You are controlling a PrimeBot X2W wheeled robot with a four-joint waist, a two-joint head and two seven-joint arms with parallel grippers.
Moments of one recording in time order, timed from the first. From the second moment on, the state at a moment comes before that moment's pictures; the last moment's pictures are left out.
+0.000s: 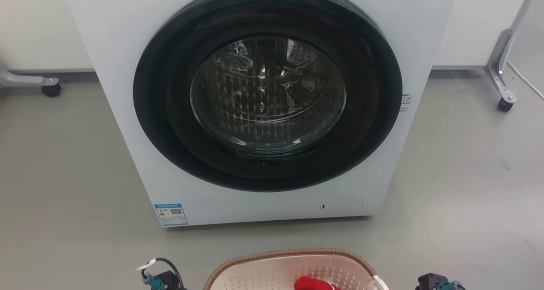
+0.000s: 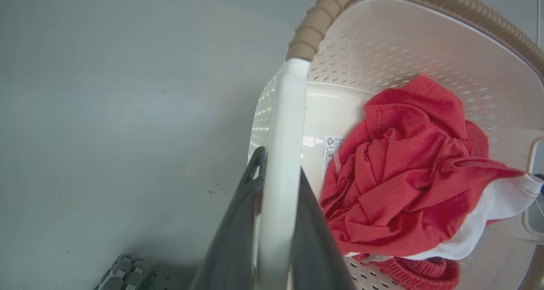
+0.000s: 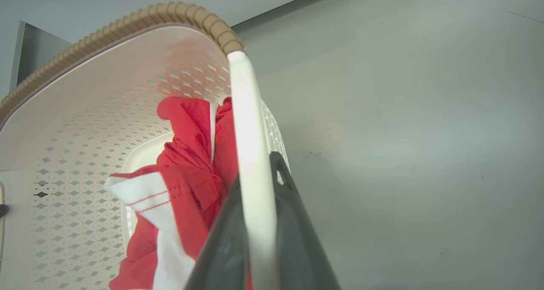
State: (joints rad) left arm -0.47 0.00 -0.55 1.21 -0.98 0.00 0.29; right arm -0.47 -0.02 0.46 1.28 0.74 0.14 0.05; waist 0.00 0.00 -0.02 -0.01
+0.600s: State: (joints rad) left arm -0.57 0.01 -0.56 1.18 -0.97 0.01 0.17; right arm -0.58 -0.03 0.48 1.25 0.72 0.13 -0.04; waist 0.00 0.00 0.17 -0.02
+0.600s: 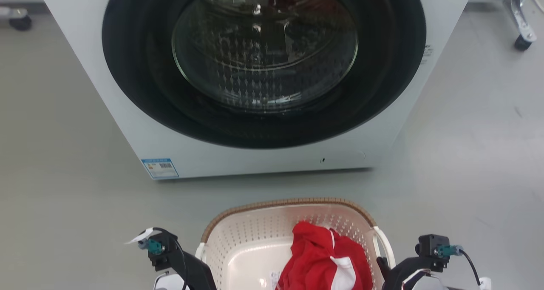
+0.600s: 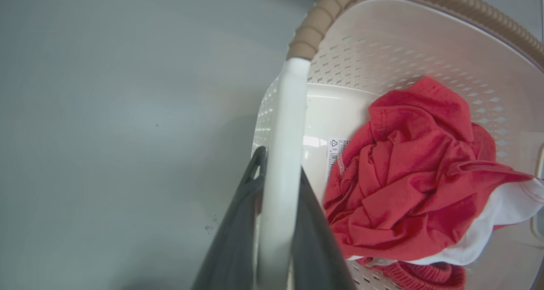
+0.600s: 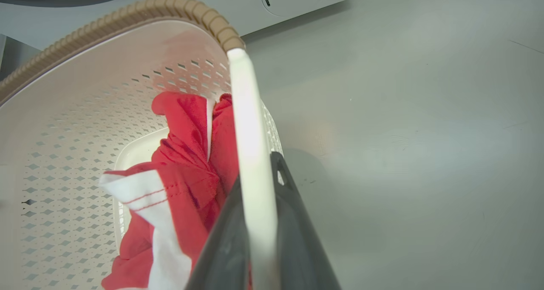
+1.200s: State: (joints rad) left arm -0.76 0.02 -0.54 1.16 -0.94 0.01 0.03; right arm -0.77 -0.05 0.49 1.21 0.68 0.11 -0.14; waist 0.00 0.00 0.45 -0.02
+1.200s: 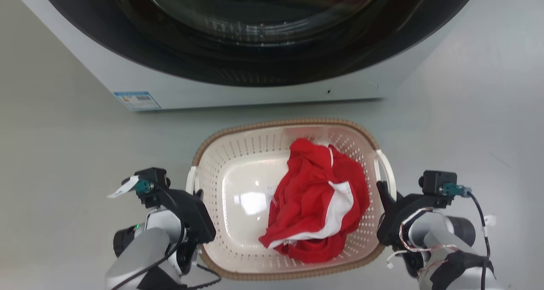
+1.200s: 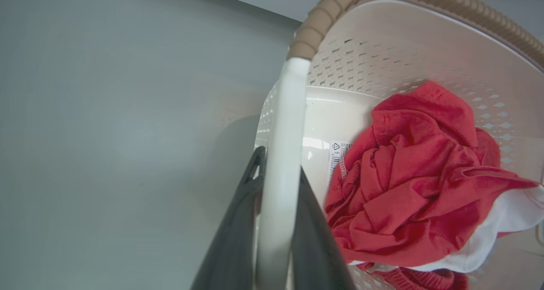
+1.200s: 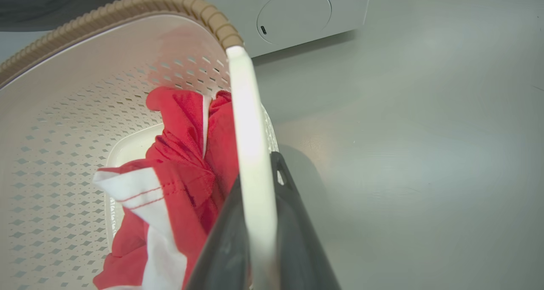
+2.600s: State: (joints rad) left arm -1.03 0.02 -0.56 1.19 -0.86 -0.01 -0.15; right arm -1.01 -0.07 0.47 1.21 0.64 0.04 -0.23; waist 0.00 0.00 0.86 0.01
